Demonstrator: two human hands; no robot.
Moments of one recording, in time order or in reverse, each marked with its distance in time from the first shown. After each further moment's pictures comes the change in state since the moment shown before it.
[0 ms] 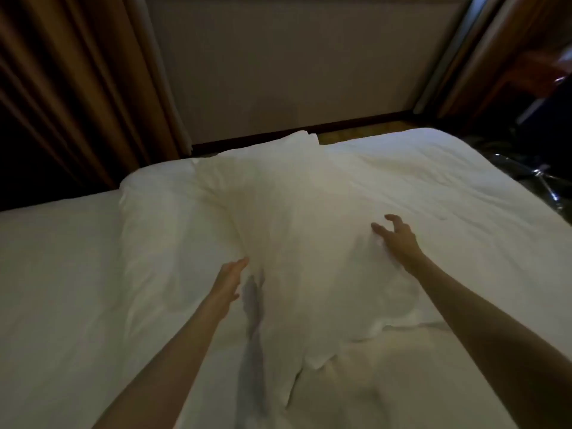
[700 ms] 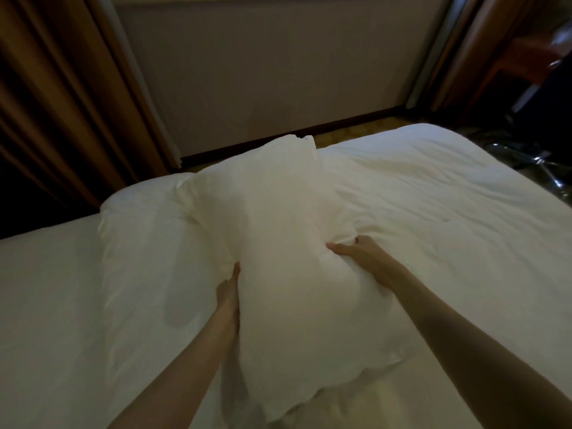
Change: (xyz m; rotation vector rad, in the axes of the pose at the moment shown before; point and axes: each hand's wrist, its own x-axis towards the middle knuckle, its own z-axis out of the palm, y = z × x) left_hand 0.061 0.009 0.044 -0.227 0.126 -0.051; right_hand 0.017 -0.024 0.038 0.225 -0.280 0.003
